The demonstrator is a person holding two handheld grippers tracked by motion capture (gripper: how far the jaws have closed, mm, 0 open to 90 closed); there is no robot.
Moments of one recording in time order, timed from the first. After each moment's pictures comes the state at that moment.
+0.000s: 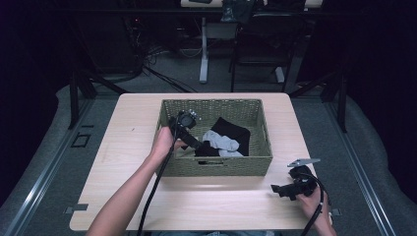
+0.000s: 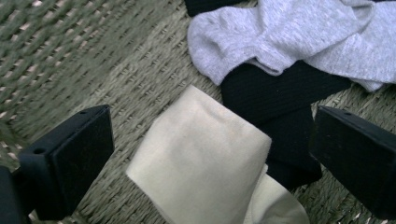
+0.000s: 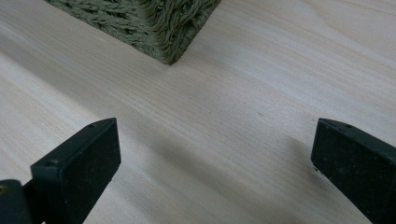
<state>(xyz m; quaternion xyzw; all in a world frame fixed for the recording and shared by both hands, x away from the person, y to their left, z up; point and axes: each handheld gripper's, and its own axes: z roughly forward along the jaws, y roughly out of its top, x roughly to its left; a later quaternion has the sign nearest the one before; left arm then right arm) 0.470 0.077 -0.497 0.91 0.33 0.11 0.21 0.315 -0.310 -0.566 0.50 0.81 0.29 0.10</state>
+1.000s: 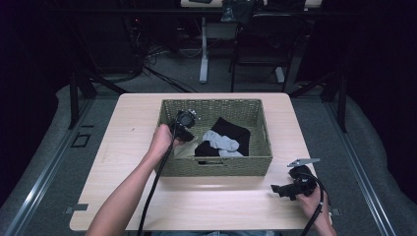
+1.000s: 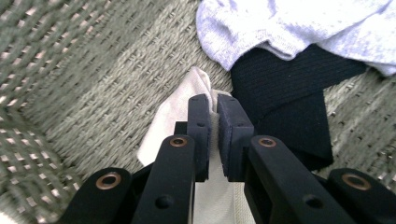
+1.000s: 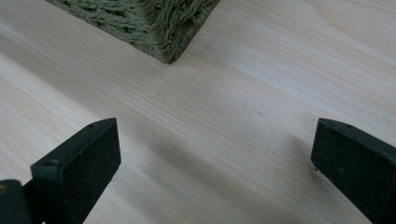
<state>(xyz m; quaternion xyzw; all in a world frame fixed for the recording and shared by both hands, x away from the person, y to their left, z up) 0.471 0.083 -0.485 0.92 0.33 0.11 0.19 0.315 -0.310 -0.567 0.50 0.81 0.29 0.10</state>
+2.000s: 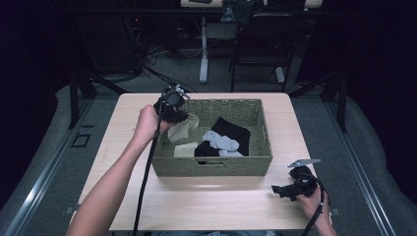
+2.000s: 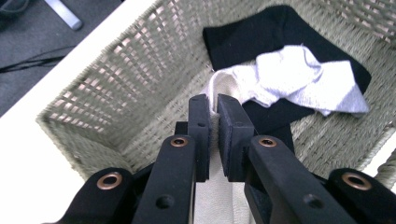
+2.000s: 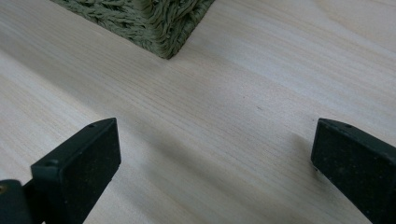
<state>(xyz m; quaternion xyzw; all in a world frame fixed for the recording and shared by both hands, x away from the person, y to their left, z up) 0.454 0.106 -0.385 0.89 0.32 0.16 0.26 0.314 -0.312 -0.567 0.50 0.81 0.29 0.10</state>
